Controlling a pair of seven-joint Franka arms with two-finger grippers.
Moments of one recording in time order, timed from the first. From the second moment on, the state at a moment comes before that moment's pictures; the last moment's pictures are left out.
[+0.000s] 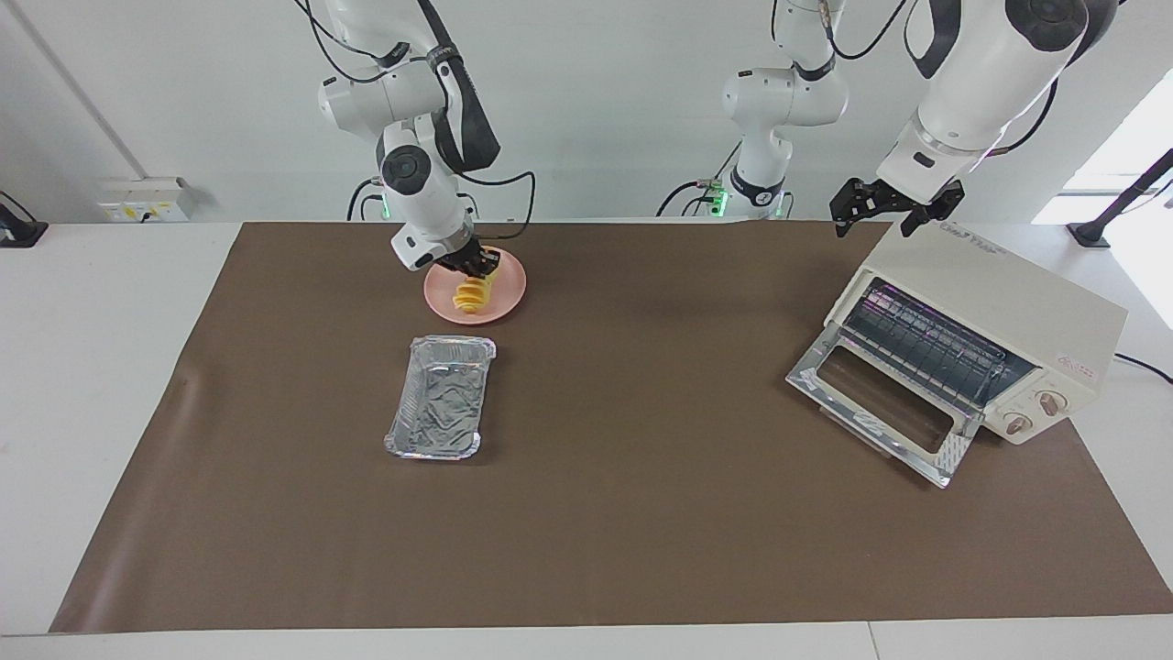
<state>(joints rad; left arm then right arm) -0.15 -0.05 0.00 -1.65 0.02 1.42 -0.04 0.30 -0.26 0.02 -2.49 0.26 2.03 0.39</state>
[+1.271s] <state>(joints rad) -0.15 -0.05 0.00 -1.65 0.02 1.42 -0.04 0.18 0.25 0.02 -1.96 0.17 2.22 0.01</state>
